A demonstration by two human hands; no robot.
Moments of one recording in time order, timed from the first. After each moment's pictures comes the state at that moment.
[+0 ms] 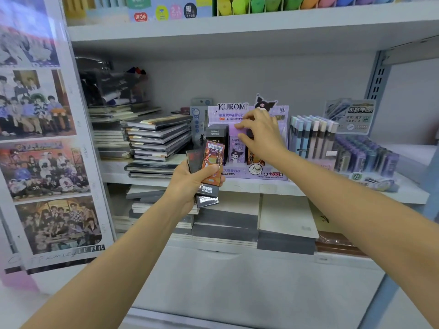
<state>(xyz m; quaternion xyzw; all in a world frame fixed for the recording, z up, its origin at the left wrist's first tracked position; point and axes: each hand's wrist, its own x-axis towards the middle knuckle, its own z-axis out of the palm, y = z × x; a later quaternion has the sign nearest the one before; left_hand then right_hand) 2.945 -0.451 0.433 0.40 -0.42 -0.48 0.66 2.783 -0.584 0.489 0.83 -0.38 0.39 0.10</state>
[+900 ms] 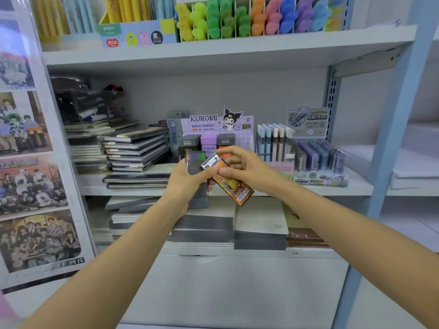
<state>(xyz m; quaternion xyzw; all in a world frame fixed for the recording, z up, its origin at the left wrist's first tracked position) 2.894 -0.443 0.450 0.45 -0.52 -0.38 0.62 2.720 -0.504 0.465 0.81 -0.24 0.38 -0.38</state>
